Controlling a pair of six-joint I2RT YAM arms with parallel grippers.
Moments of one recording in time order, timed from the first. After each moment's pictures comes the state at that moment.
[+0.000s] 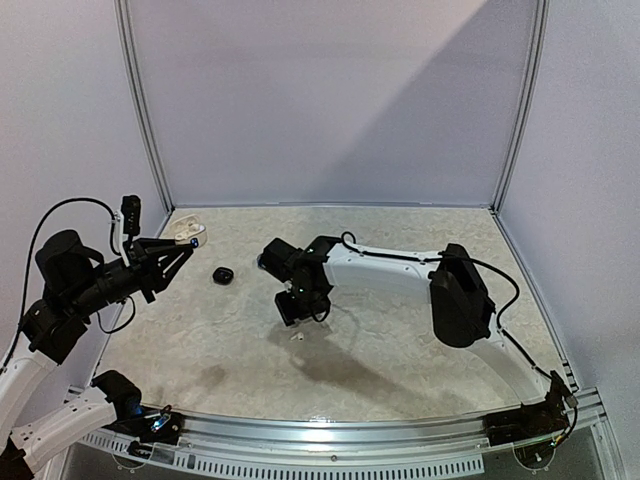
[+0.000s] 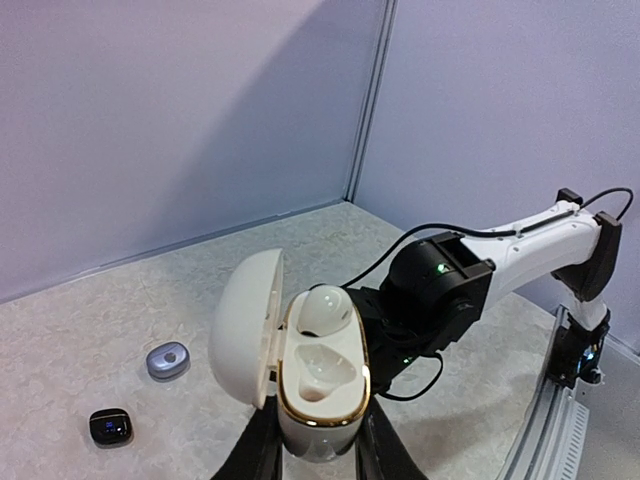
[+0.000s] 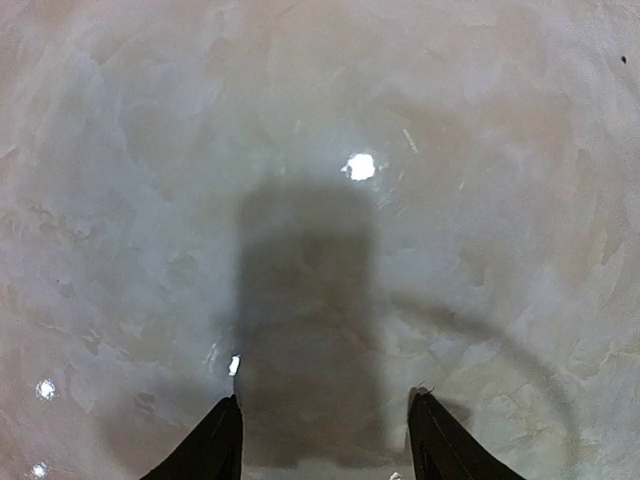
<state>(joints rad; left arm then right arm) -0.43 0.48 0.61 -0.20 0.37 -0.17 1.07 2.56 2.28 -0.96 0.14 0.56</state>
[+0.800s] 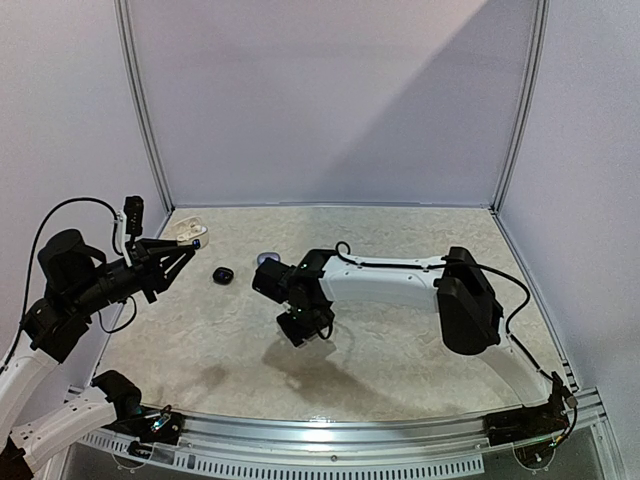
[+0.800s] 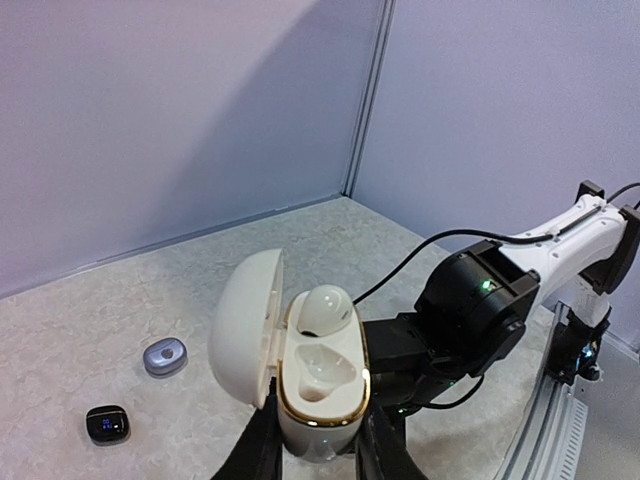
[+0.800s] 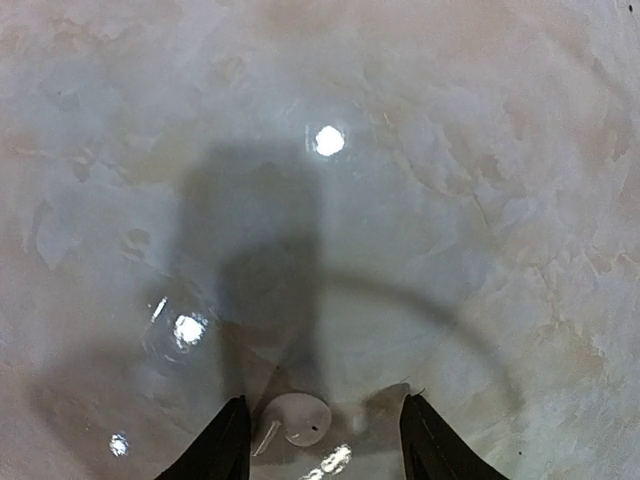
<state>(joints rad) -0.43 0.50 0.61 -0.20 0.39 -0.17 1.15 2.48 2.16 -1.04 0.21 0.48</state>
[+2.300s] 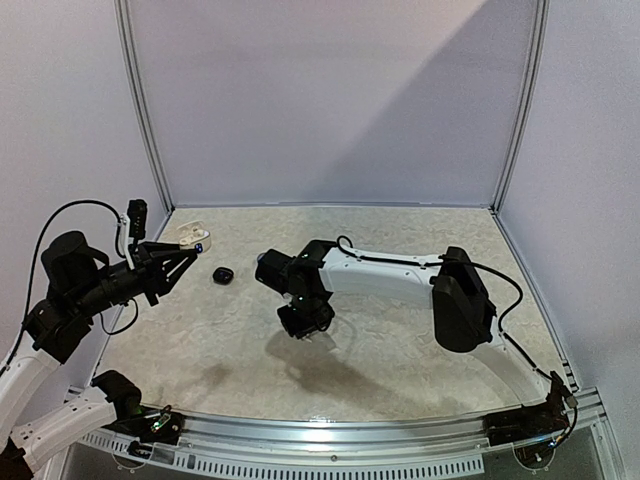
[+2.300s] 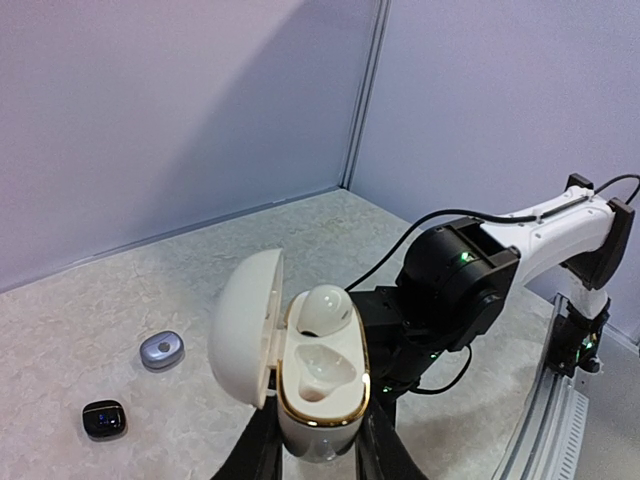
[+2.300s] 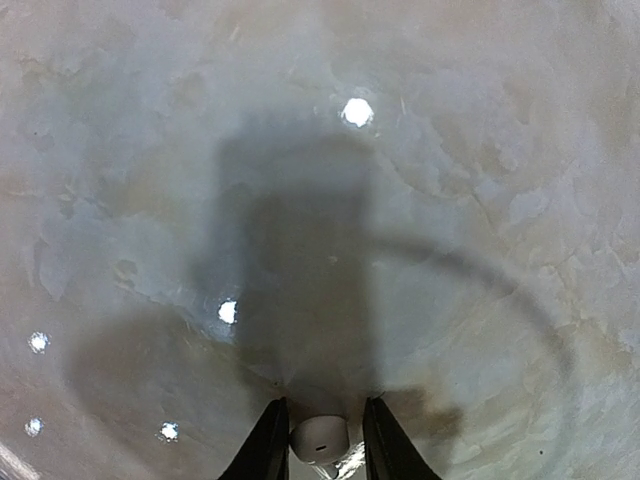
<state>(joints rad) -0.43 0.50 0.59 -0.20 0.40 -0.16 1.11 2.54 2.28 -1.12 0.10 0.56</state>
